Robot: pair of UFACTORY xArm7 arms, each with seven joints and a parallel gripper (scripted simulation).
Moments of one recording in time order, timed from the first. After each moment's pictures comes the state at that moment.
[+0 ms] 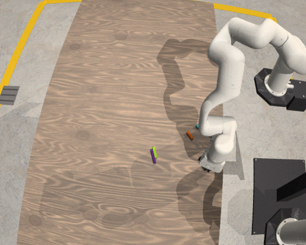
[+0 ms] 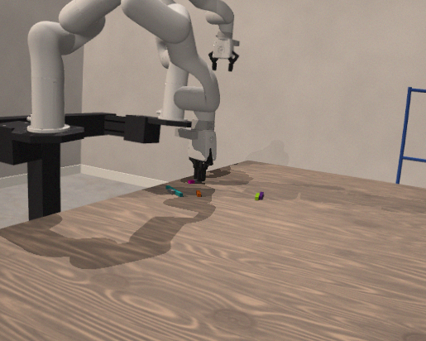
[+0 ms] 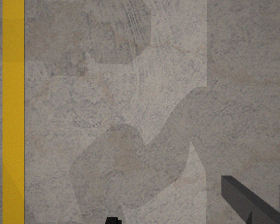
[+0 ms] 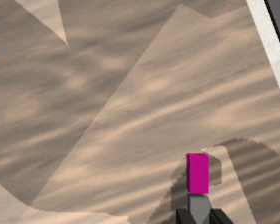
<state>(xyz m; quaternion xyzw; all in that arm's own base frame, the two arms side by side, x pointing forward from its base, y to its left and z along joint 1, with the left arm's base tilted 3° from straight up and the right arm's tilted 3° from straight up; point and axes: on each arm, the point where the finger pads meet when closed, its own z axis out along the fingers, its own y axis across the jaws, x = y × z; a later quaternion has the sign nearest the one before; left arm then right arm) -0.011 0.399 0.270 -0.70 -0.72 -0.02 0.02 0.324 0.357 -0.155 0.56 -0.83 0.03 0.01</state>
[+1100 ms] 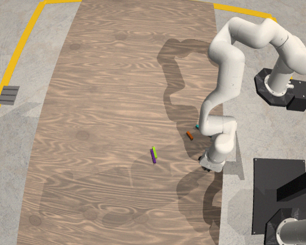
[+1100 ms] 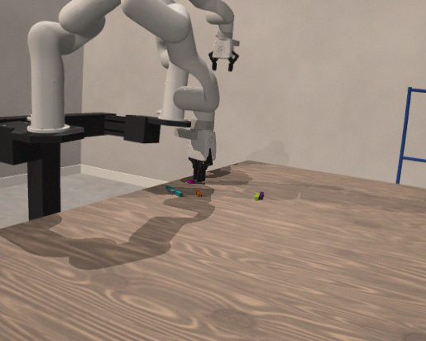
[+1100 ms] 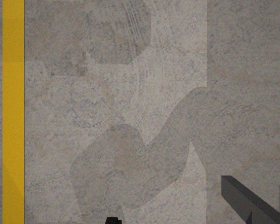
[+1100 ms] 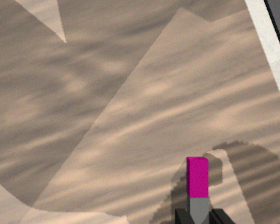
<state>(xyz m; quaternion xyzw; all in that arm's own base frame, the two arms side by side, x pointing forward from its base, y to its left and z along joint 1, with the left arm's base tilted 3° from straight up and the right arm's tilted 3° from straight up) -0.011 0.399 0.270 -0.70 -0.72 -0.02 0.02 0.324 0.355 -0.155 0.56 -0.83 0.03 0.01</state>
